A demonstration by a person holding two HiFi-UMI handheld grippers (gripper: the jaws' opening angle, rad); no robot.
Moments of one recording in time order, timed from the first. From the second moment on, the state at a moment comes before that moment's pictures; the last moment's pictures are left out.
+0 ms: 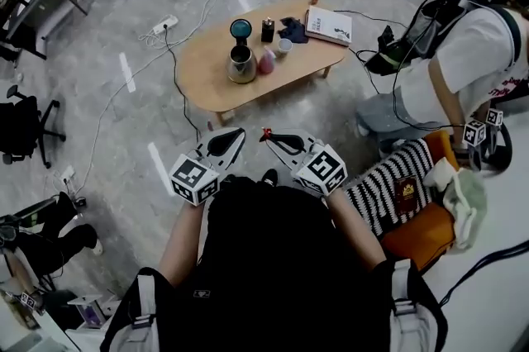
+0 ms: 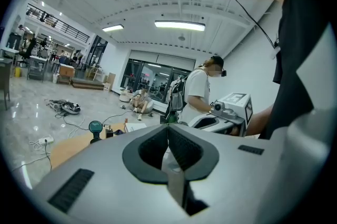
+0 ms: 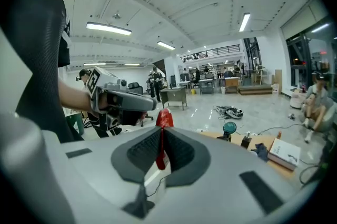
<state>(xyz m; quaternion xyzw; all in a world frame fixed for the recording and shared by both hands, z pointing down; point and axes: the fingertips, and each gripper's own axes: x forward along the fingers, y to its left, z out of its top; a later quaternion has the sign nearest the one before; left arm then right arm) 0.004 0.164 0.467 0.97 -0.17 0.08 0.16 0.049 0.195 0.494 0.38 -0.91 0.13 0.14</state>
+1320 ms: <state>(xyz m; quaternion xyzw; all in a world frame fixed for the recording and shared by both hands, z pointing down) 0.015 0.021 0.481 0.97 -0.15 0.08 0.18 0.063 0.052 0.505 0.40 -0.89 0.14 0.16</state>
